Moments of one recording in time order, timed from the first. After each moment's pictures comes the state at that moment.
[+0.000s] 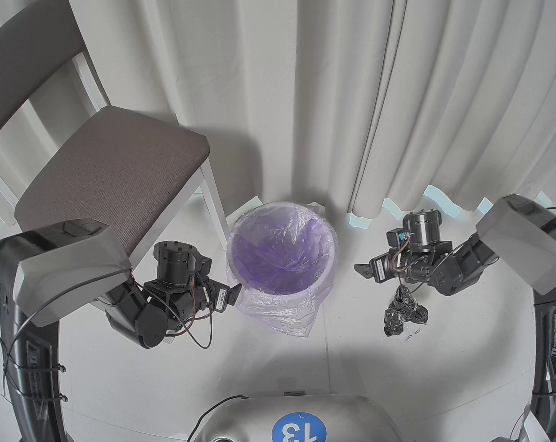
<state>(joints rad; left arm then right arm) -0.39 2.25 -0.87 -0.90 0.11 0.13 0.25 2.34 -1.18 -0.61 0.06 -0.10</state>
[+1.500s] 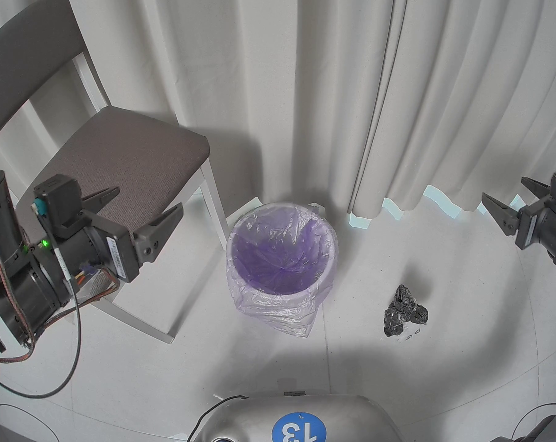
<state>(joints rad) -0.55 1.26 -0.57 -0.65 0.17 0.07 0.17 1.21 -0.51 -0.68 -0.01 -0.18</state>
